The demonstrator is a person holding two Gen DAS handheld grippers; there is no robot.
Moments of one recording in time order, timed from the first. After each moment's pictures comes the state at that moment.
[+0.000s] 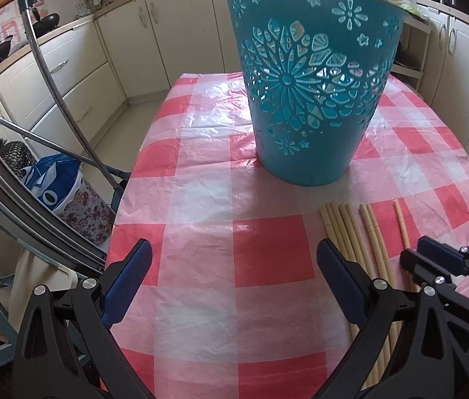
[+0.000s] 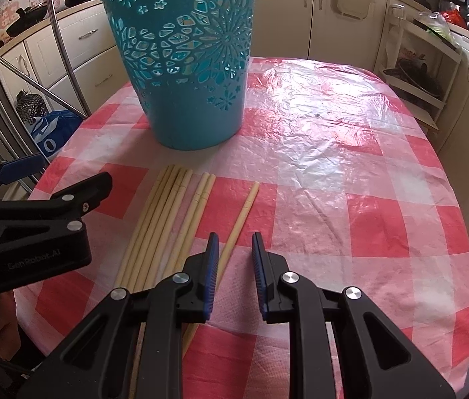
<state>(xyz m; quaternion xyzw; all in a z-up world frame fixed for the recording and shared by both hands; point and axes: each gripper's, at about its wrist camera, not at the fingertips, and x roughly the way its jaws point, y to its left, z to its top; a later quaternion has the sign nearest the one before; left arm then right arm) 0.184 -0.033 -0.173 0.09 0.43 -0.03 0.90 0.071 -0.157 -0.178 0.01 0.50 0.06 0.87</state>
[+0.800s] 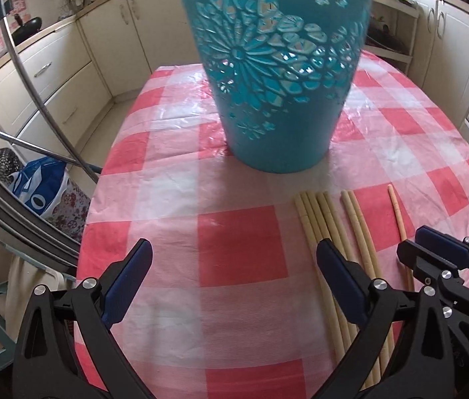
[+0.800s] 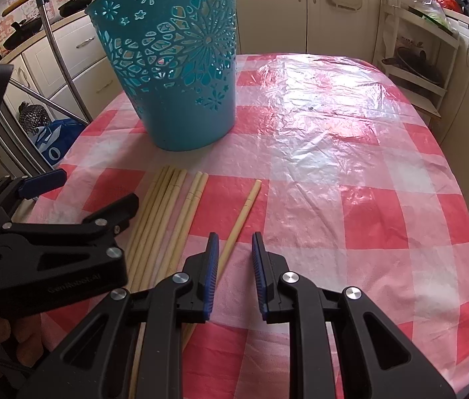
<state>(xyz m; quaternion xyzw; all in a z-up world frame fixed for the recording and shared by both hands) 0.188 -0.055 -0.188 0.10 0.45 -0.05 0.88 0.072 -0.171 -0.178 0.04 0.50 0.06 0.86</state>
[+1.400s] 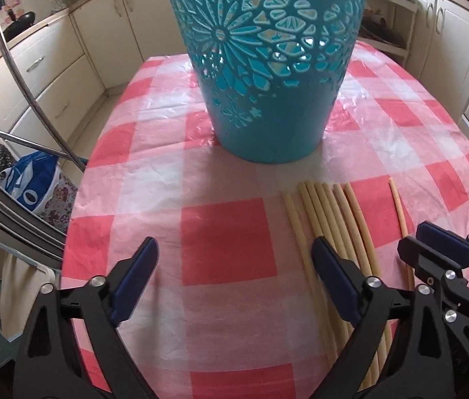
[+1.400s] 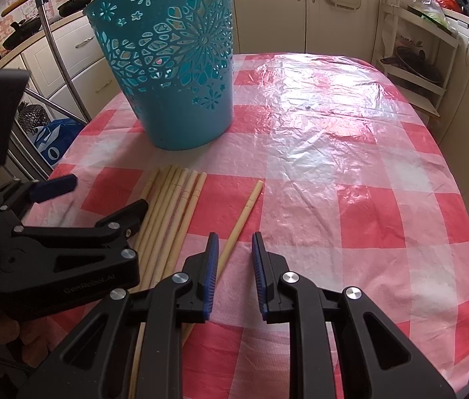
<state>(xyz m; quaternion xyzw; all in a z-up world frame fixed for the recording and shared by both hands) 0.192 -0.057 -0.195 0.09 0.47 -0.06 0.88 0.072 -0.173 -0.178 0.04 0.50 0.06 0.86</state>
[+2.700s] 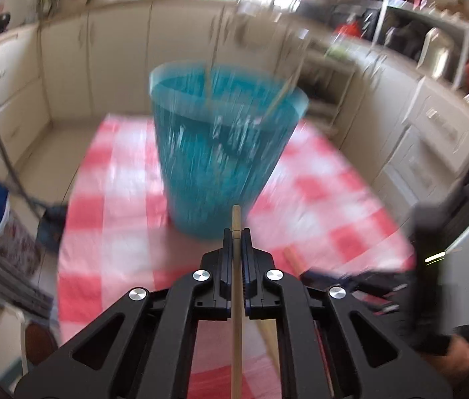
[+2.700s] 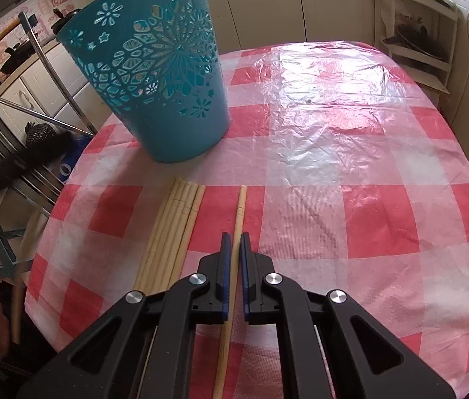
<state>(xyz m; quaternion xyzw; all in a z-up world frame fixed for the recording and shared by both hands) 0.172 -0.023 -0.103 -0.01 0.36 -0.23 0.90 0.089 -0.193 -0.181 0.10 0.52 0.08 0.85</state>
